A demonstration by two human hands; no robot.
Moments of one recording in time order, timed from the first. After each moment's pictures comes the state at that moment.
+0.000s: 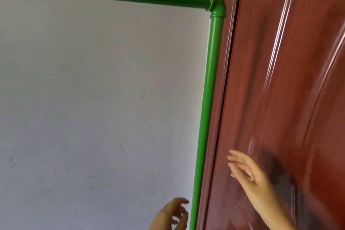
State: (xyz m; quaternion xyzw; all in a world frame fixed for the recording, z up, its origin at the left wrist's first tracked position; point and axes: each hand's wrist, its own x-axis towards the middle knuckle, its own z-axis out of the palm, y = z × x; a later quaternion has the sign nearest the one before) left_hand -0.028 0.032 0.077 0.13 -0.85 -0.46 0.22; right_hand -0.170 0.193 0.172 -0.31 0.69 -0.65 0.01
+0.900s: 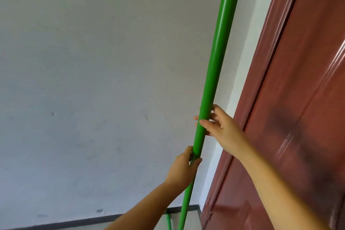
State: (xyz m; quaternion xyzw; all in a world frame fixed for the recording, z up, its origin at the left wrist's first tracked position) left_hand -0.062 -0.009 0.095 0.25 -0.84 -0.45 0.20; right_hand -0.152 0.072 0.214 -0.46 0.69 -0.54 0.16
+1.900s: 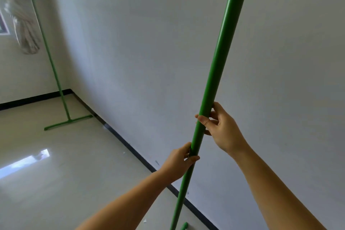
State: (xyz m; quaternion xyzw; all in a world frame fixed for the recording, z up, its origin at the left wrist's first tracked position) left_hand 0.245 -0.100 0.098 0.52 -0.69 -0.37 0.34; right_hand 0.121 -0.092 0.217 -0.69 0.49 -0.43 0.31
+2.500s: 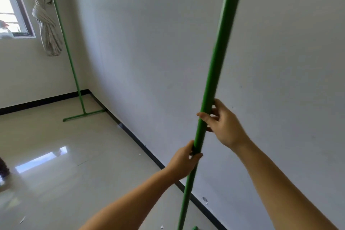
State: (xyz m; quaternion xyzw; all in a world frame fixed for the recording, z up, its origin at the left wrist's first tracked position) left_hand 0.330 -0.133 0.096 0.55 -0.68 -0.34 0.35; right_hand 0.212 -0.140 0.215 -0.71 0.46 -0.44 0.31
